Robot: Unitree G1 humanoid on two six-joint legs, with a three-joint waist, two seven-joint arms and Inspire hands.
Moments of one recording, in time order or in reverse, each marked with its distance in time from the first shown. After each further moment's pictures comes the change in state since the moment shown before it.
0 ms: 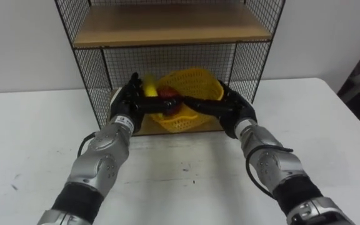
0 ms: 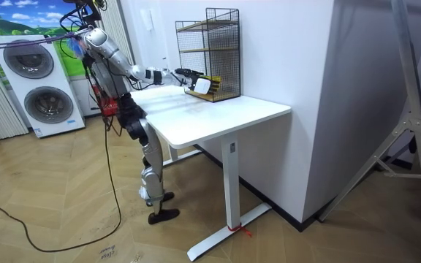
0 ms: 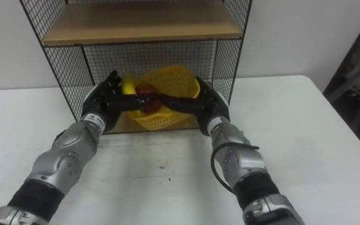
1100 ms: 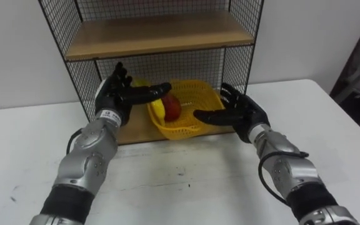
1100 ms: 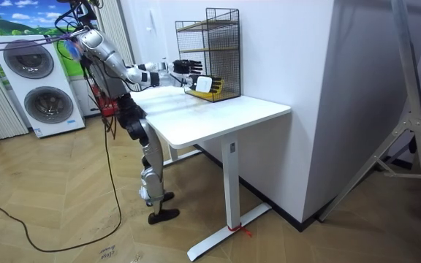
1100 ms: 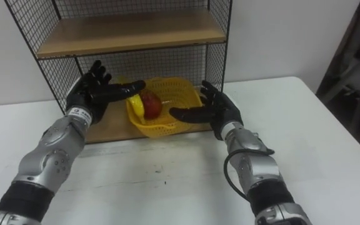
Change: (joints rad) left arm 0.029 0.027 0.129 -0.141 0.008 -0.001 -0.004; right arm 0.050 -0.056 -0.092 -0.066 -0.185 -0.004 0.120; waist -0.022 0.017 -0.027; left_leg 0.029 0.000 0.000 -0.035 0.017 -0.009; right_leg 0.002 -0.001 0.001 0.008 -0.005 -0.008
